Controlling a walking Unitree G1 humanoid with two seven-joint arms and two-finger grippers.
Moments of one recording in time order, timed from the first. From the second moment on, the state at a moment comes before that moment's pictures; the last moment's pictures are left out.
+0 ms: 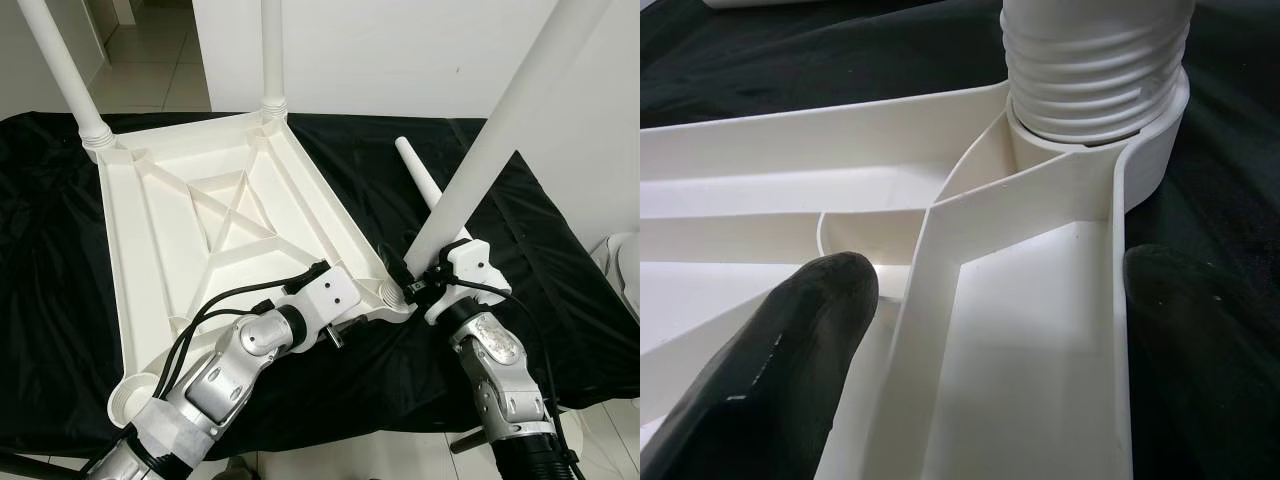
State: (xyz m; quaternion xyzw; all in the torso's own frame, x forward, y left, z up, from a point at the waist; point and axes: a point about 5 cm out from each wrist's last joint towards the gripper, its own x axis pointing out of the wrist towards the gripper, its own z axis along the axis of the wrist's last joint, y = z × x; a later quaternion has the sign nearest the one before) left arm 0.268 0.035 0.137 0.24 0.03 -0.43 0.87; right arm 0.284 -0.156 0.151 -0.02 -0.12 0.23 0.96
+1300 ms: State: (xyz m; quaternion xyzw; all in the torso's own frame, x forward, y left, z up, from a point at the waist) left arm 0.265 0.039 0.138 0.24 0.04 -0.43 0.87; right arm 0.267 -0.146 0.147 -0.12 -0.18 0.25 0.95
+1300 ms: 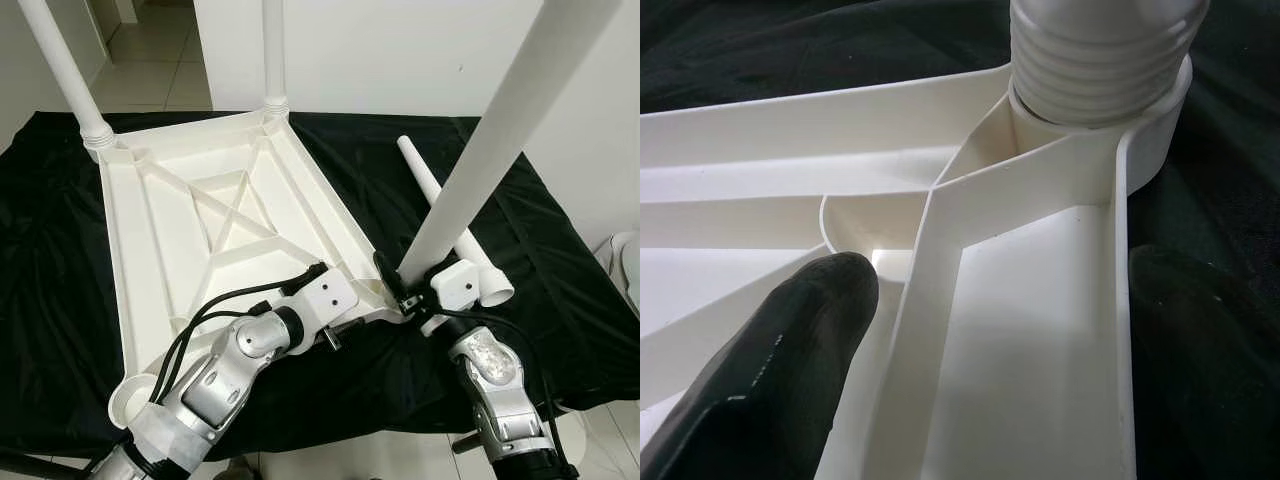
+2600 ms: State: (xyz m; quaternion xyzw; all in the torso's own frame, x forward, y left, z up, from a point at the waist) left arm 0.264 0.043 0.140 0.25 0.04 -0.43 0.86; right arm 0.269 -0.153 0.139 -0.05 -0.15 0.22 0.96
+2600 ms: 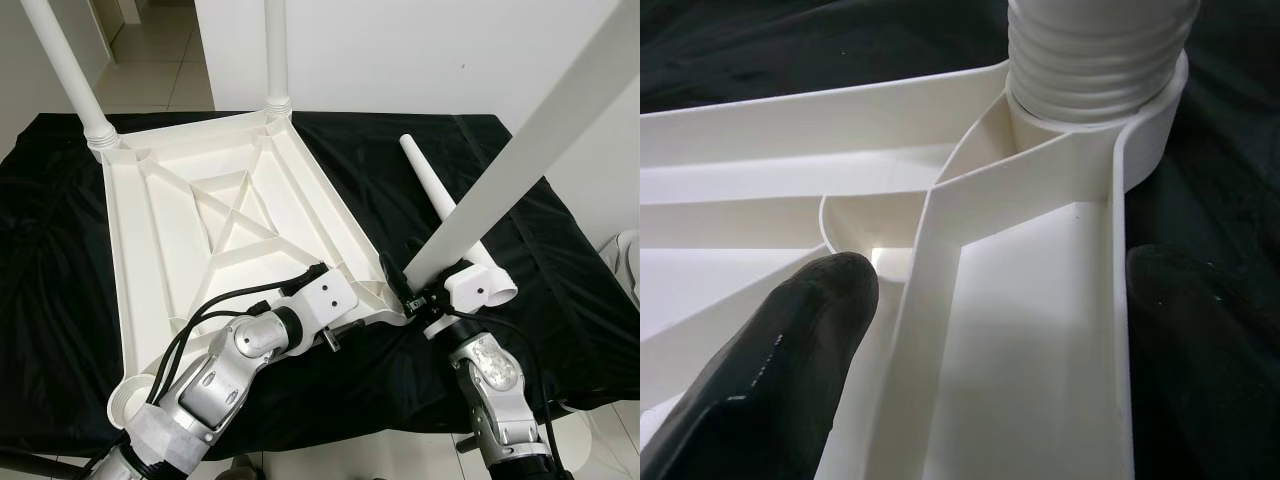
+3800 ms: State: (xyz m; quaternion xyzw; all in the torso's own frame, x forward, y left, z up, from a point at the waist) left arm 0.264 0.043 0.142 0.25 0.04 -0.43 0.87; right arm 0.283 -0.150 0.141 -0.04 -0.08 0.22 0.97
